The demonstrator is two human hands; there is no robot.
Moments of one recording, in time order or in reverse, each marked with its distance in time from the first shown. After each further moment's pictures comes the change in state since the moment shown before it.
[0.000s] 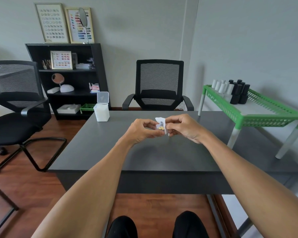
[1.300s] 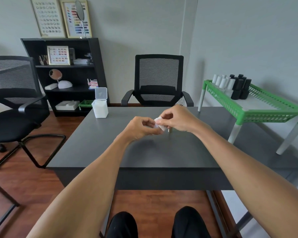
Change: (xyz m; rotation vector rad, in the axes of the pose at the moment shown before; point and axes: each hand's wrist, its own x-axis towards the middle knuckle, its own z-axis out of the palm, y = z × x) left_hand -0.001 -0.004 -0.004 0.116 -0.034 -0.026; right_hand 0.009 -0.027 0.013 -0.586 0.078 -0.092
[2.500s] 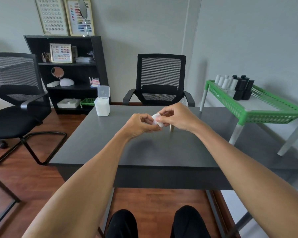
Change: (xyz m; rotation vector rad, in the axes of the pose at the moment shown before) left_hand -0.006 0.006 -0.009 -0.064 0.047 -0.013; right_hand 0.002 -0.008 0.004 0.156 0.025 0.029
